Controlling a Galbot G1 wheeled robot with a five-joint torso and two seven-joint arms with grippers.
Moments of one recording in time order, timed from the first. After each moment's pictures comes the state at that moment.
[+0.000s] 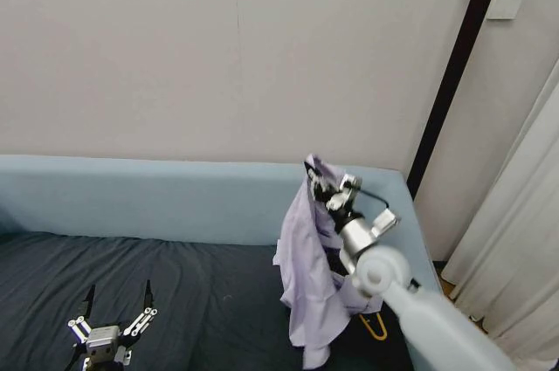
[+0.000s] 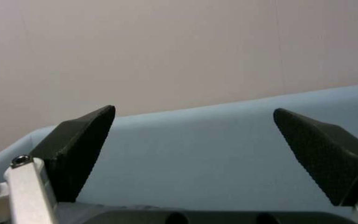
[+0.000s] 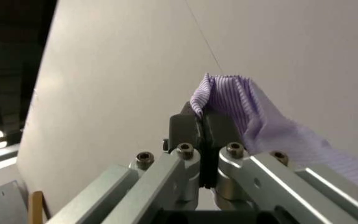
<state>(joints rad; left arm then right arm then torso) 1.71 -1.45 -0.72 -2.03 0.05 -0.43 -0.23 -0.42 1.01 -0.10 1.76 1.28 0.17 0.04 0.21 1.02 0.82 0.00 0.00</state>
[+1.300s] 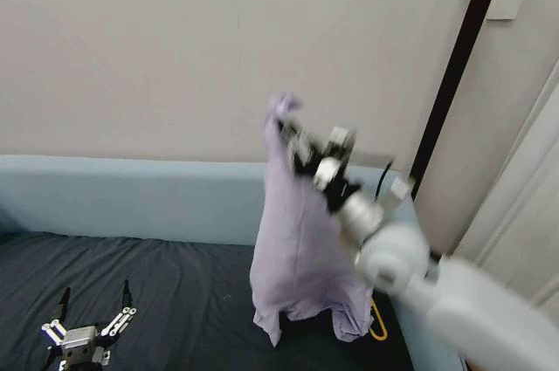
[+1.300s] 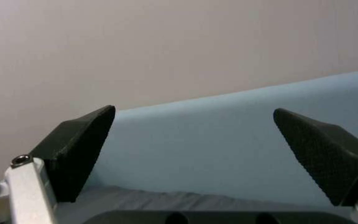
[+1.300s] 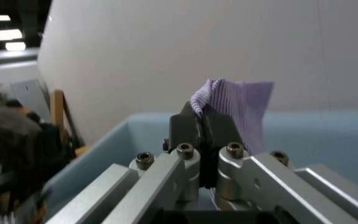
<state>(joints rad) 1.70 -1.39 -0.82 -1.99 0.01 -0.37 -0.28 -0.71 0.93 -0.46 1.93 0.85 0.27 0.13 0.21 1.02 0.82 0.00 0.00</state>
